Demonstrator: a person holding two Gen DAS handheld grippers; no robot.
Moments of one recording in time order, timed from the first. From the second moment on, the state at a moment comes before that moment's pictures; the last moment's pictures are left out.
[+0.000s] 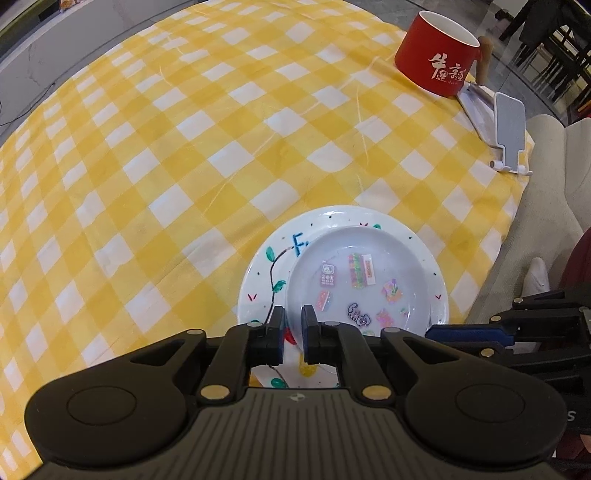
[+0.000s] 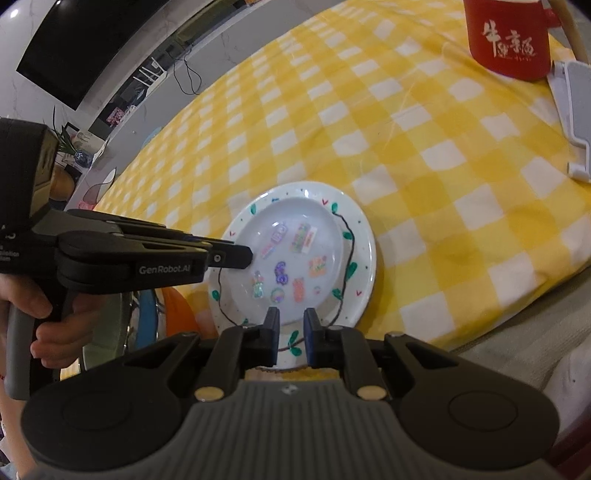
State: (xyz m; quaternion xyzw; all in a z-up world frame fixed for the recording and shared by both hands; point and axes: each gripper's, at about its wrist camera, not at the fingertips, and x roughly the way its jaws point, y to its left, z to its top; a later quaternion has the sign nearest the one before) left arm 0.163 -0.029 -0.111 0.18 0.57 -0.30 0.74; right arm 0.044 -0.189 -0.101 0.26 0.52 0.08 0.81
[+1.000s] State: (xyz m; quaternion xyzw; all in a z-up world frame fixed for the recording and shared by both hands) left arm 0.129 0.015 -0.016 0.14 0.40 -0.25 0.87; right arm 0.035 -0.205 -0.070 0.26 0.40 0.04 0.88
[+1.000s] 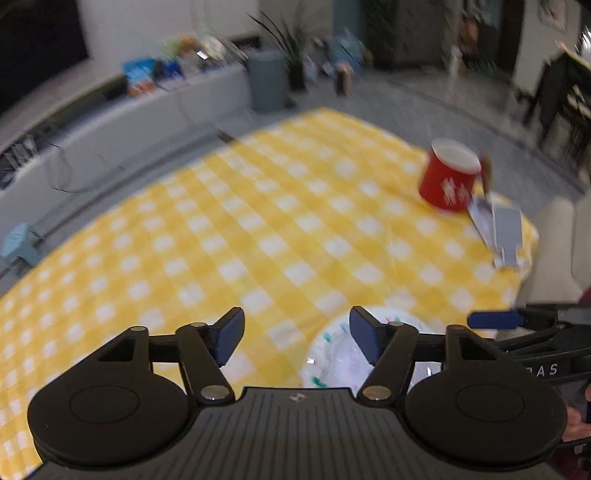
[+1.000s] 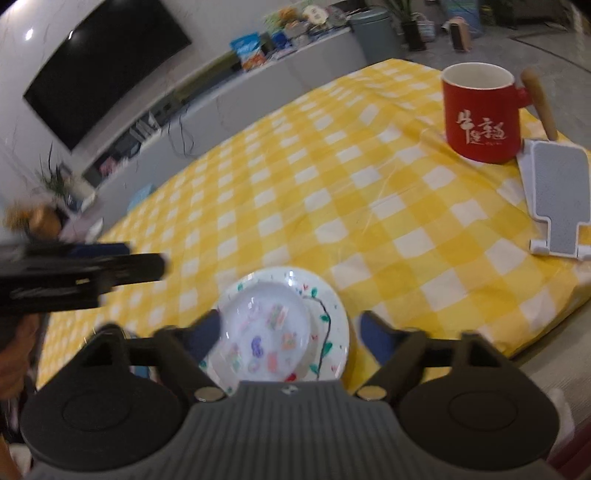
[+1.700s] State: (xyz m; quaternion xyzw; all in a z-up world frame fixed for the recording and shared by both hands) left arm 0.060 0.127 -0.013 -0.04 0.44 0.01 0.90; right arm 0.037 -0.132 -0.036 0.16 0.44 0.17 0.87
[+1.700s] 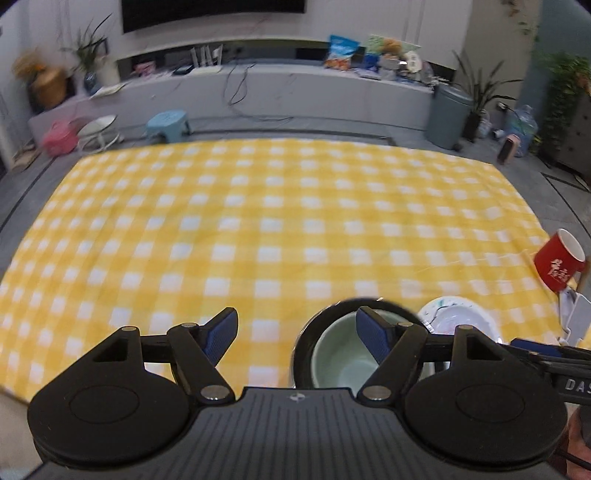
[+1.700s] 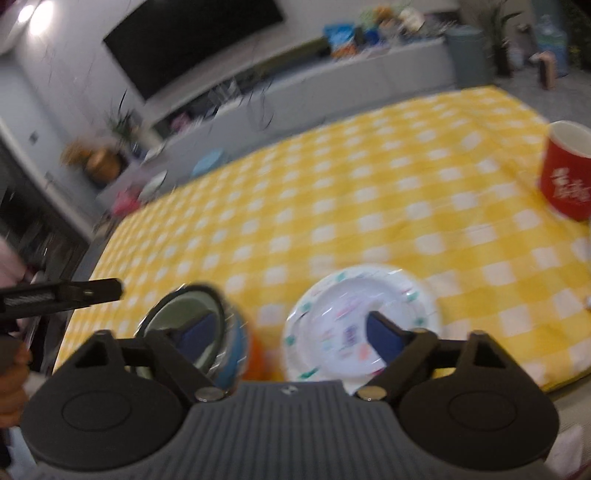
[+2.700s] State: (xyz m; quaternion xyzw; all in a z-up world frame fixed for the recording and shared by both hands) left arm 0.090 0.162 -0.102 -0.22 0.55 -0.04 0.81; right arm 0.096 -0.058 -0.091 0.12 0.56 0.22 0.79
